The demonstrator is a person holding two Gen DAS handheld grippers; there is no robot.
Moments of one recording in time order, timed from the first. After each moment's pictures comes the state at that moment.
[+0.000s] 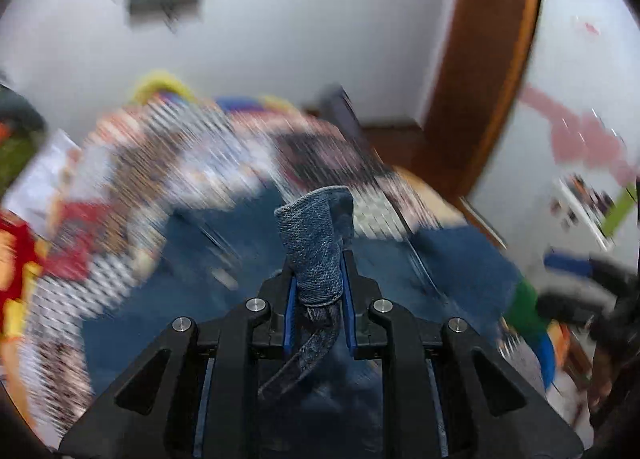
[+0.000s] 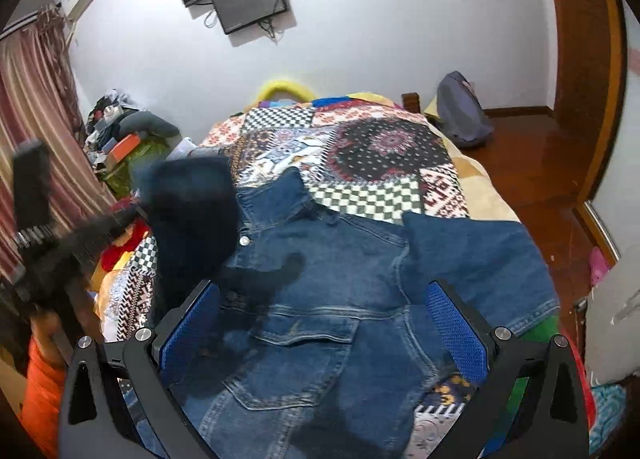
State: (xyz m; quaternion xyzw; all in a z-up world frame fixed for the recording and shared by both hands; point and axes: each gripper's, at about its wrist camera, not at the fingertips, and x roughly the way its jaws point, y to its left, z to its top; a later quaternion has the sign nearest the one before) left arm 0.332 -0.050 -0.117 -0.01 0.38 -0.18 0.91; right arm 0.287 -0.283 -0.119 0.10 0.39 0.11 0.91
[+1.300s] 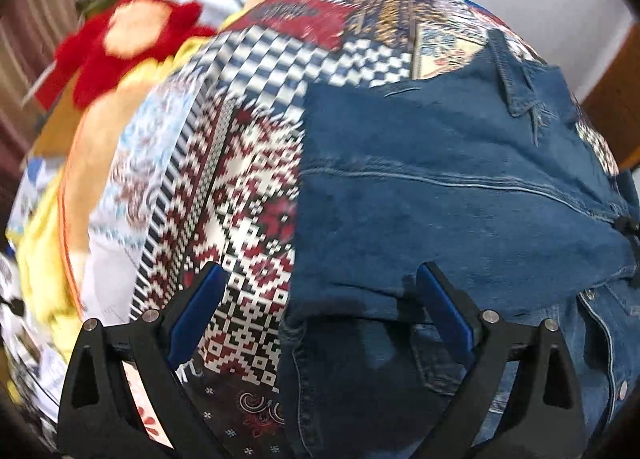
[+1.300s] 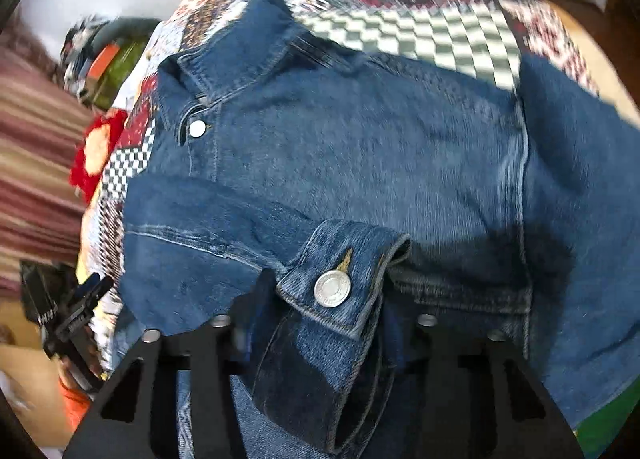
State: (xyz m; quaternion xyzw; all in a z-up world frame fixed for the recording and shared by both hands) left arm 0.259 0.200 -0.248 -0.12 0.52 0.09 0.84; right arm 0.409 -0.218 -0.268 0.10 0.61 0.17 0.77
